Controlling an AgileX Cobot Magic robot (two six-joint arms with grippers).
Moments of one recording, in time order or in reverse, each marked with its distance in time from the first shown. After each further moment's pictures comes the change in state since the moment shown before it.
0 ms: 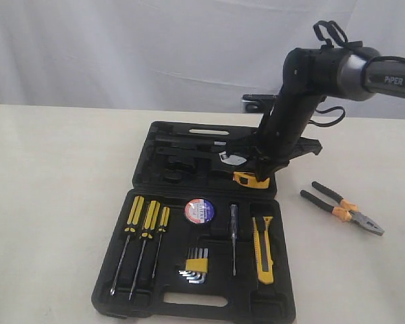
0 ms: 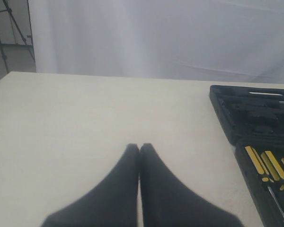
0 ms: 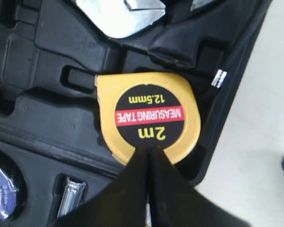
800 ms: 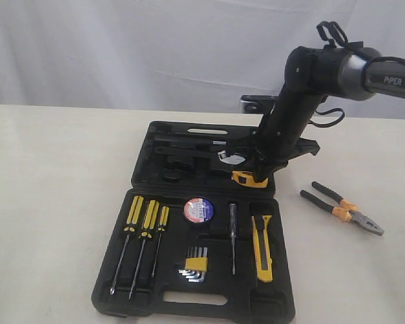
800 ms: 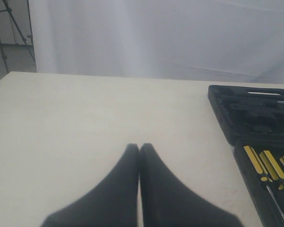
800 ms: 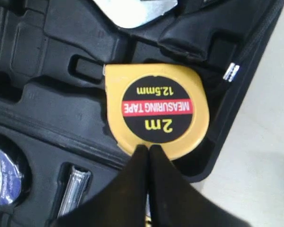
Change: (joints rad) left arm 0.000 0.000 0.000 0.000 0.000 0.000; right arm -0.008 0.023 -0.013 0.064 0.040 -0.078
